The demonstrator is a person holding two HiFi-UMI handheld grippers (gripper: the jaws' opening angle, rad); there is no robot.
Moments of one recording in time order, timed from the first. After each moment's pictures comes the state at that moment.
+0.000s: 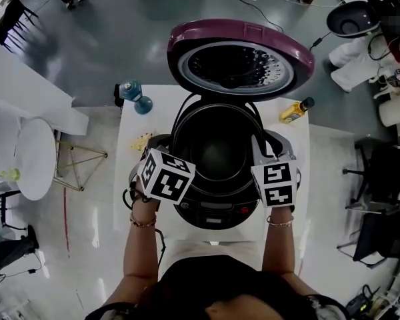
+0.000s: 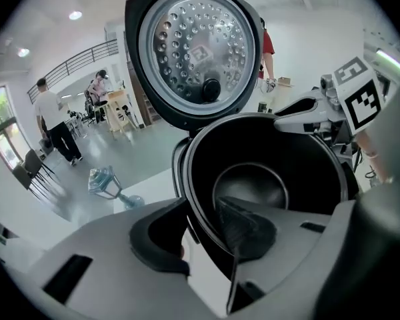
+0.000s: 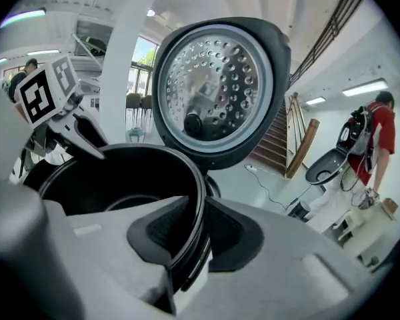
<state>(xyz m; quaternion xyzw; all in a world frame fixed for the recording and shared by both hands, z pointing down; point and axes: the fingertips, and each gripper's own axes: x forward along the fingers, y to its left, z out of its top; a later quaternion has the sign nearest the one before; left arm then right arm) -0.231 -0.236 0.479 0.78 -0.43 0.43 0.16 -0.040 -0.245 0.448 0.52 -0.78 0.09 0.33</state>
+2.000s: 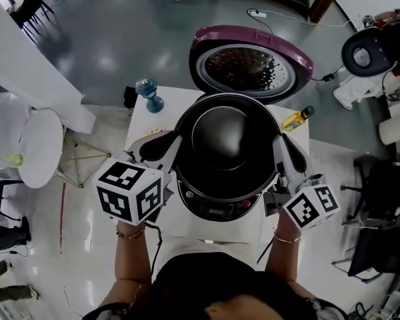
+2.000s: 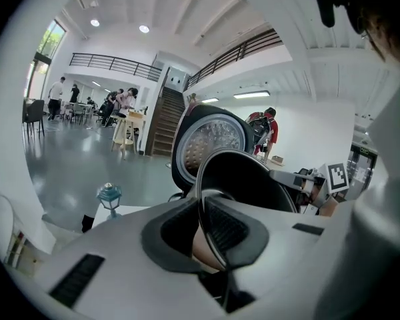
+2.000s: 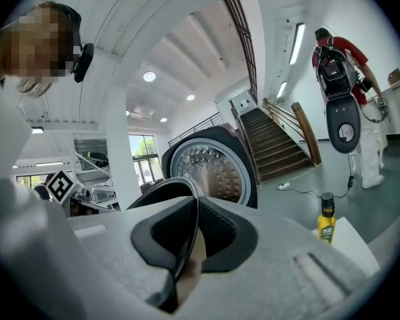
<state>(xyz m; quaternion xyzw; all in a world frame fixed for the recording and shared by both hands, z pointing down) -0.252 -0.192 0.350 0.85 -0.45 0.13 0.24 -0.045 -0.193 0.318 0.49 -0.85 0.17 -0.06</state>
